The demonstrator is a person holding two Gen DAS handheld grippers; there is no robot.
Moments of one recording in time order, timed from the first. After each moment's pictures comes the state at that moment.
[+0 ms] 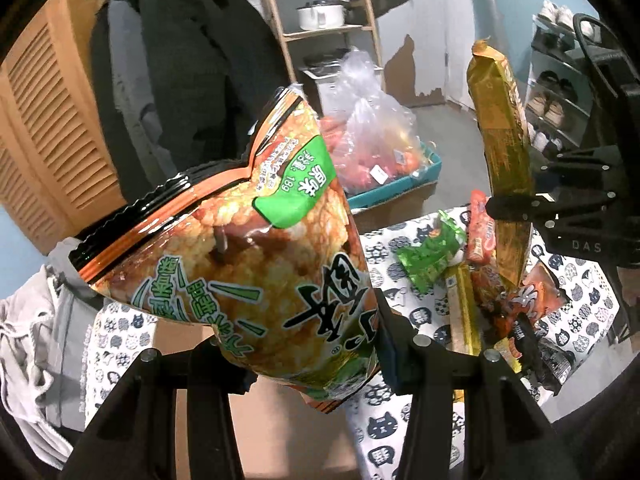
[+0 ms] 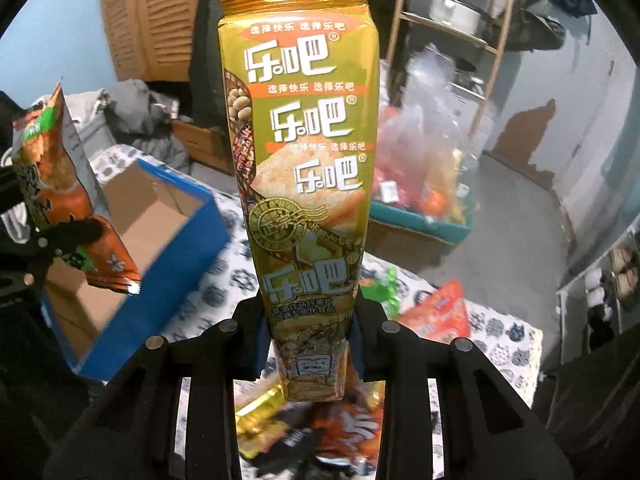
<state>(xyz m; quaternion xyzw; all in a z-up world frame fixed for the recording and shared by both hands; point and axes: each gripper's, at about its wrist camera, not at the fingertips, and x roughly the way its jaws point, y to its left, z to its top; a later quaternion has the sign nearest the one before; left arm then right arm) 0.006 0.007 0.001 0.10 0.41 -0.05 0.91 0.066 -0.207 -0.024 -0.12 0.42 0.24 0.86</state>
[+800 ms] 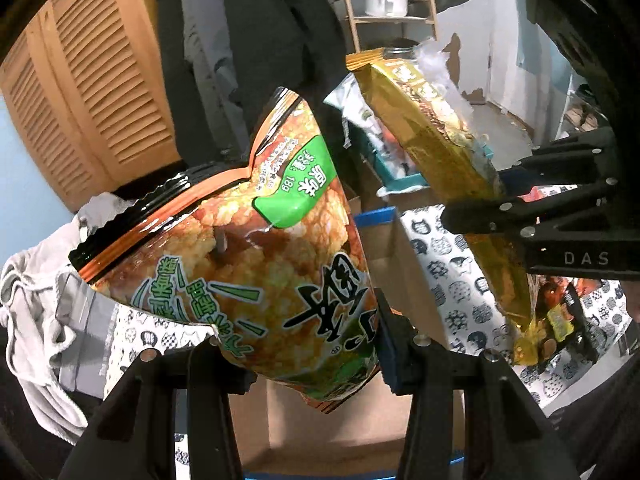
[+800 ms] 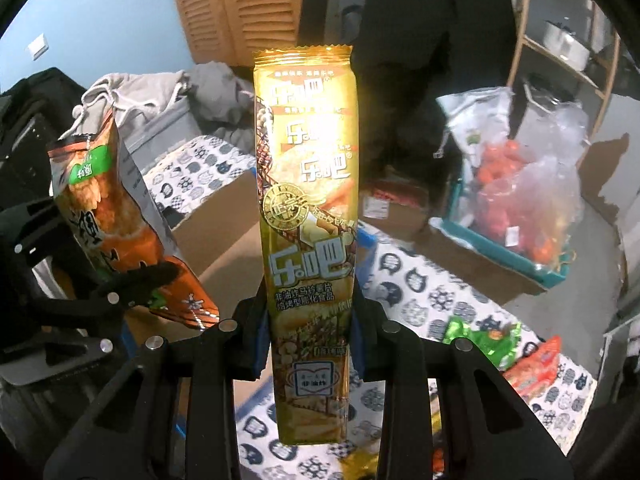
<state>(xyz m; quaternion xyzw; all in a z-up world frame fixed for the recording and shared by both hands) -0.017 0.107 -0.015 0.08 0.43 0.01 0.90 0.071 -0.060 -0.023 -0.13 0.45 0.35 0.81</state>
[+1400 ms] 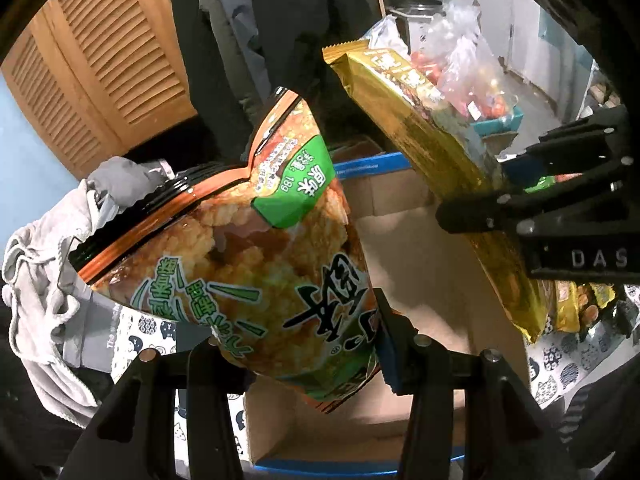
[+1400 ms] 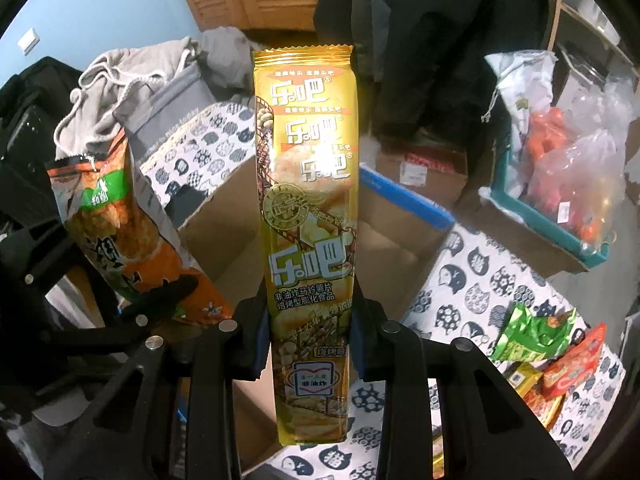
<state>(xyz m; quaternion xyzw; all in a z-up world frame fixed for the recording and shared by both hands) -0.015 0.138 -0.061 0.09 0.48 0.04 0.87 0.072 0.000 -0.065 -0.12 0.52 0.36 0.76</state>
